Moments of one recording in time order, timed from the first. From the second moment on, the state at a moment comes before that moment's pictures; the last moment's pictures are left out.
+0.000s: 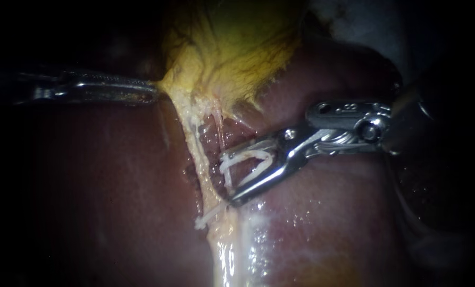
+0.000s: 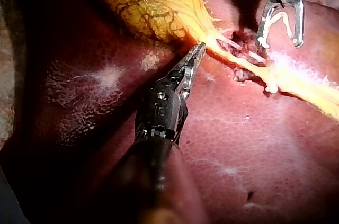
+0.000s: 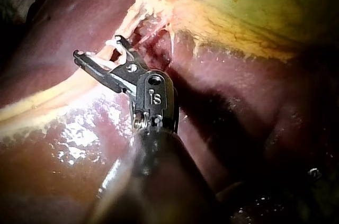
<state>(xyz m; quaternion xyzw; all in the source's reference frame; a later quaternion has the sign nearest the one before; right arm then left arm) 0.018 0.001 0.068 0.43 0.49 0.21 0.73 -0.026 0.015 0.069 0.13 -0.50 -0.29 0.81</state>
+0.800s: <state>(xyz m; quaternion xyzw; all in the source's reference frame) 0.019 -0.001 0.078 0.44 0.47 0.24 0.72 -0.026 0.015 0.069 0.13 -0.50 -0.29 0.81</state>
